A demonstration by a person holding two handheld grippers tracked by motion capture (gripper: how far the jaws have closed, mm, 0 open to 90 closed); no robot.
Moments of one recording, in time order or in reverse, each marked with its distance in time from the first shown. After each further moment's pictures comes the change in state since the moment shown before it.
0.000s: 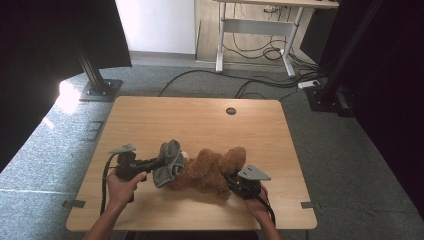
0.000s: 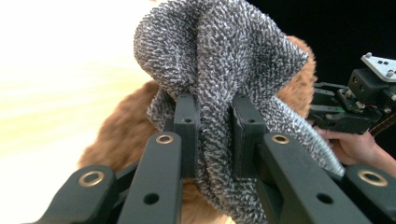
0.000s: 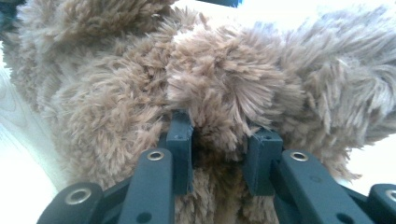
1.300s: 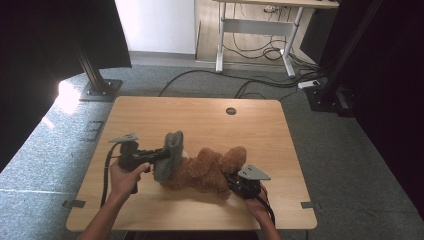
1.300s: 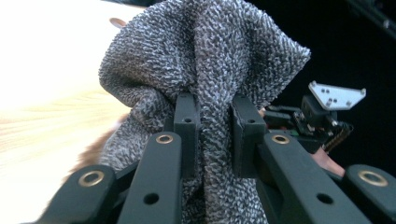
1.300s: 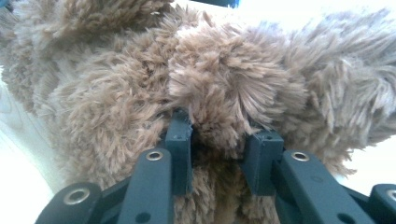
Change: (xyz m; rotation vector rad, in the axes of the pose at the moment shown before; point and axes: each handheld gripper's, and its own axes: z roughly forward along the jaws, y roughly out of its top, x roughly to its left) left arm -0.034 0.039 0.019 0.011 -0.101 0.054; right arm 0.000 0.000 0.001 -0.002 -0.011 0.002
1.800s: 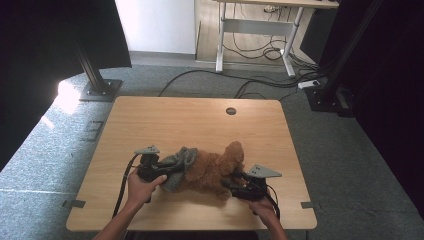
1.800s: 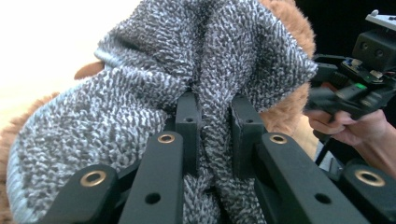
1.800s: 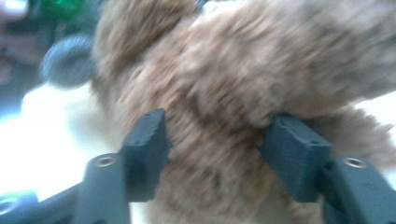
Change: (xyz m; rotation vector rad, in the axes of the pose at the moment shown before) left arm 0.005 -0.038 0.035 0.087 0.016 0.015; right arm -0.010 0.003 -0.021 0.017 0.243 0.124
